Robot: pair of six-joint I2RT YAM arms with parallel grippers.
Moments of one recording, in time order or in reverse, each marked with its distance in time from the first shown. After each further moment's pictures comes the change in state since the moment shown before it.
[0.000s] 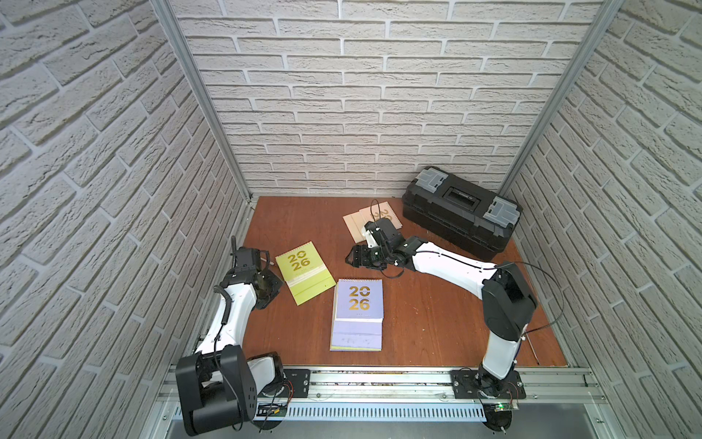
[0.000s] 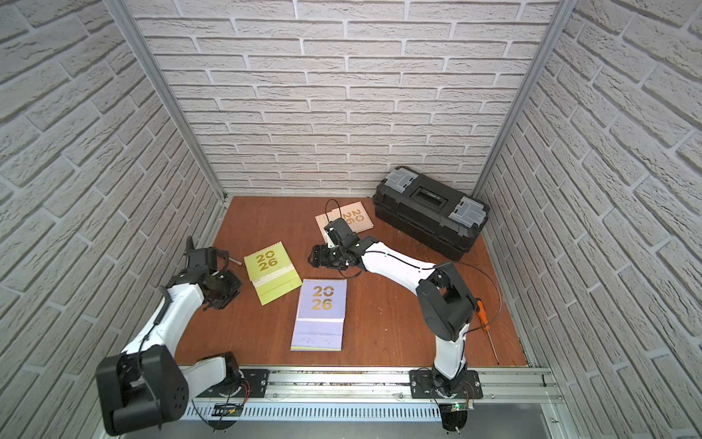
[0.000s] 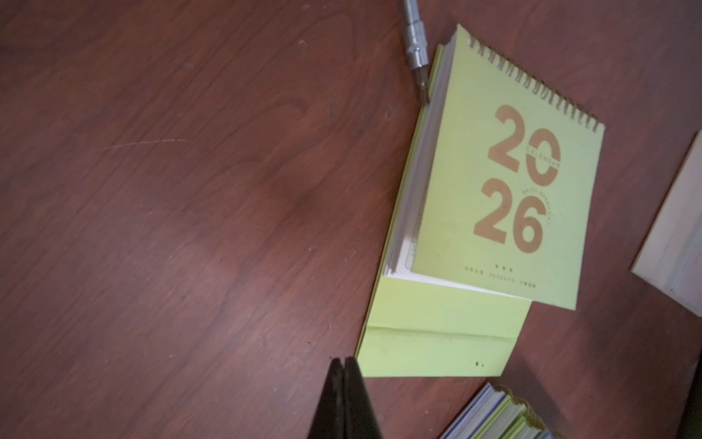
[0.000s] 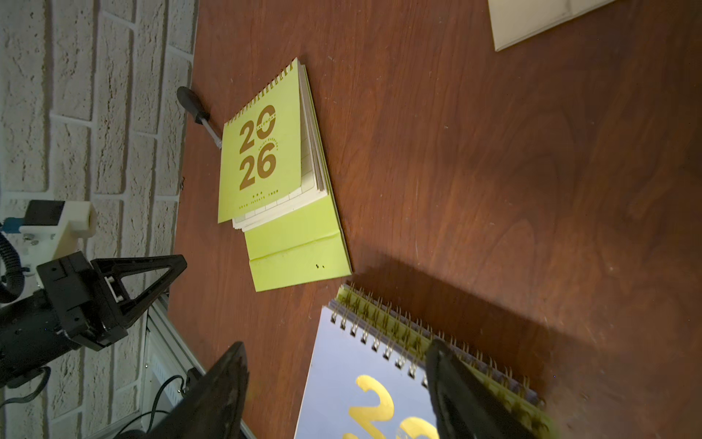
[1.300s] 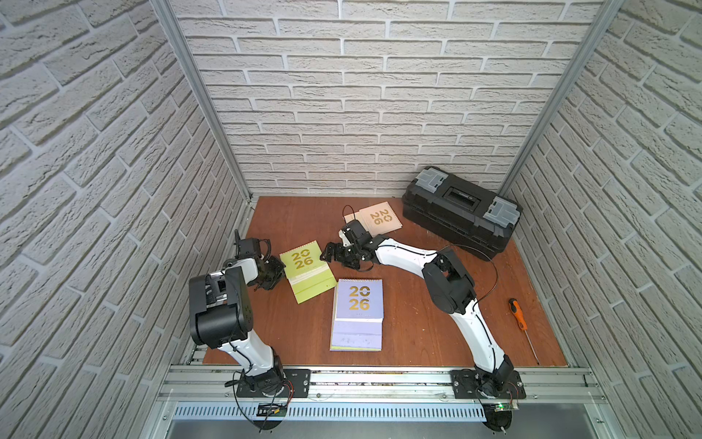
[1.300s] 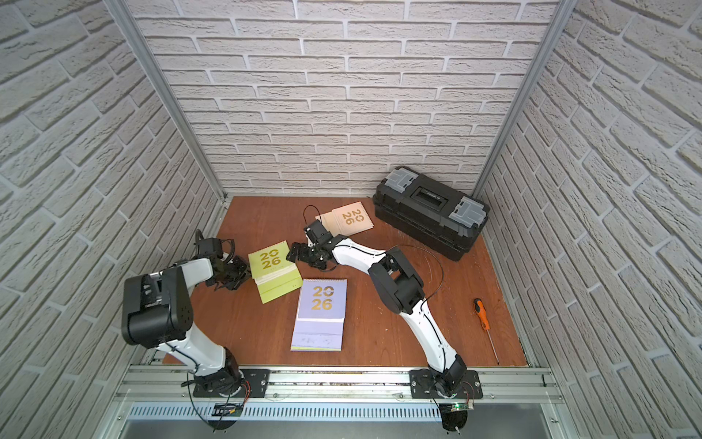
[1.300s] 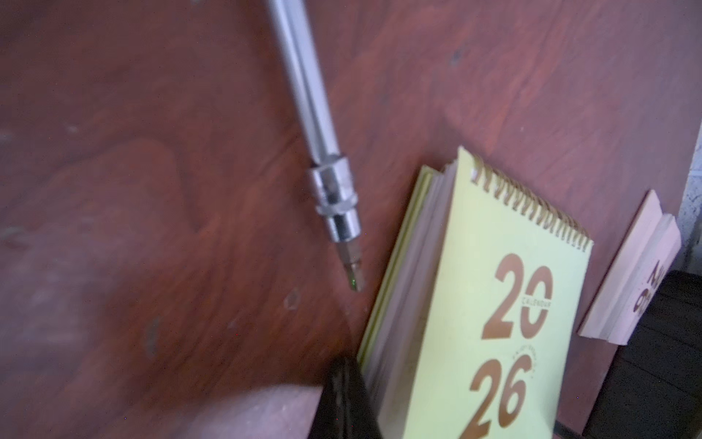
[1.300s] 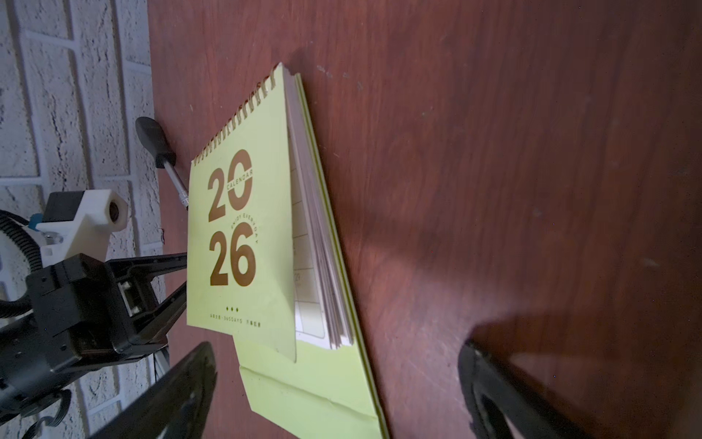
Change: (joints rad) left arm 0.003 0.488 0.115 0.397 0.213 0.003; right arm 0.023 0.448 0.370 0.074 -0.074 0.128
